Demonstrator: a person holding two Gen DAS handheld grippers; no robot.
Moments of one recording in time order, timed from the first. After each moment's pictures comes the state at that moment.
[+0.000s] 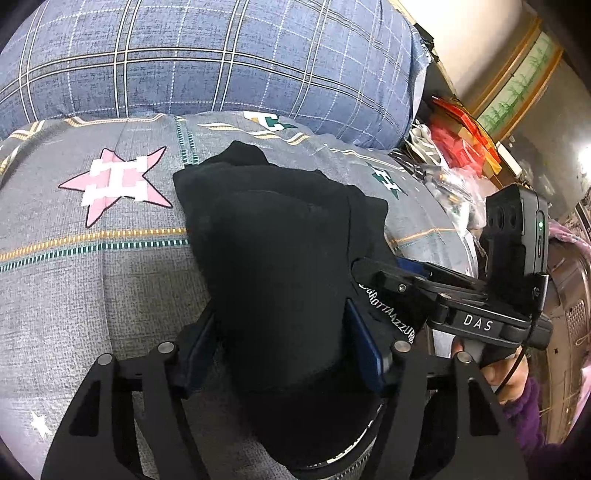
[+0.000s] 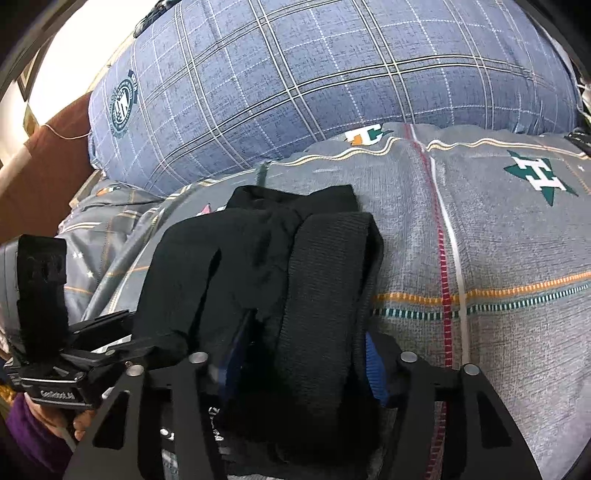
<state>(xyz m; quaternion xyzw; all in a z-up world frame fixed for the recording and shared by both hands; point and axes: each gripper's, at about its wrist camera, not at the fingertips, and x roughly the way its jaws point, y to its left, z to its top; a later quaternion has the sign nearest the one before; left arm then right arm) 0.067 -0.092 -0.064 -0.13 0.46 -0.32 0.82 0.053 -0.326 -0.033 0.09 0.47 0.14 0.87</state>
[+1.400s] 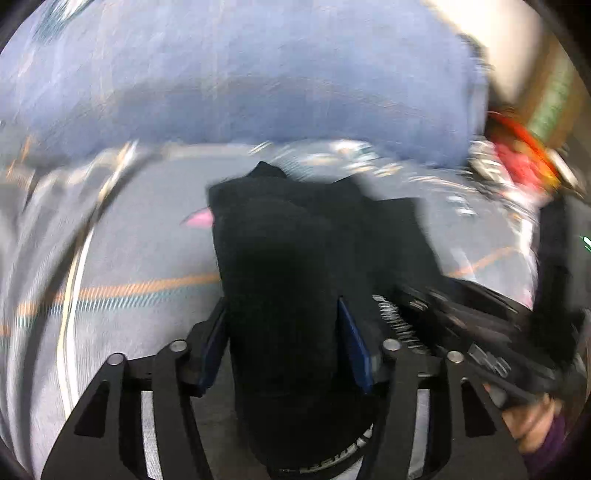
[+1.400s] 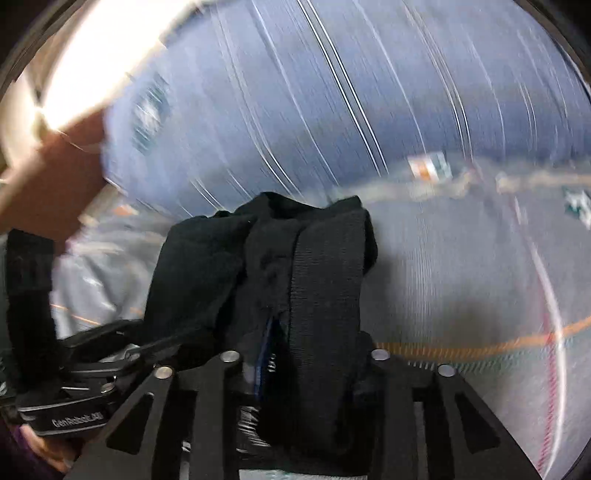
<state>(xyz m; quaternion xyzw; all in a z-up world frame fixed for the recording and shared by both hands) 0.093 -0.026 -0.063 -0.09 0.46 -0.18 0.86 0.079 -0.227 -0.033 0.09 0.44 0.14 0.88</state>
